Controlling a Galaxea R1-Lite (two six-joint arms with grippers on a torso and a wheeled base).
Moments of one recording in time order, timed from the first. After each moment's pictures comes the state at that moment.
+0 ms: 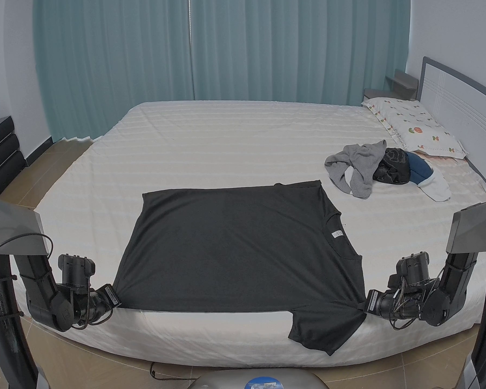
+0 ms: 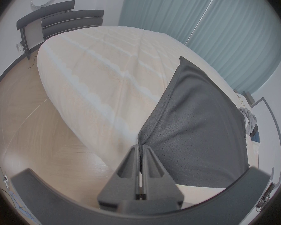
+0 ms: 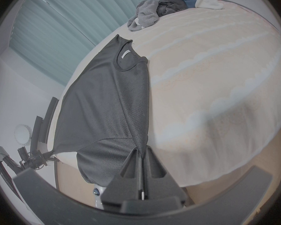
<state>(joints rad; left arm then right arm) 0.01 2.22 -0.34 -1.01 0.06 -0.61 0.18 2.24 -0.37 -1.00 0.17 0.54</state>
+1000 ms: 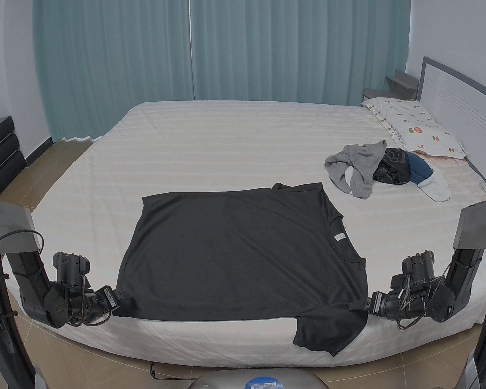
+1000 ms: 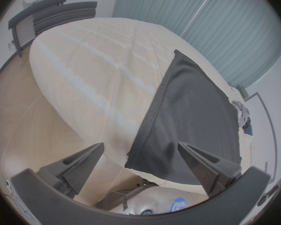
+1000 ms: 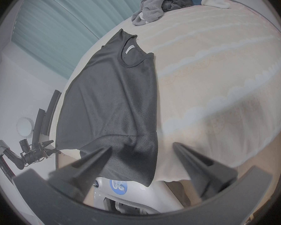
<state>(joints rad) 0.05 2.17 -0.35 -0.92 -0.11 -0.58 0.13 2.22 -0.38 -0.96 0.26 0.47</state>
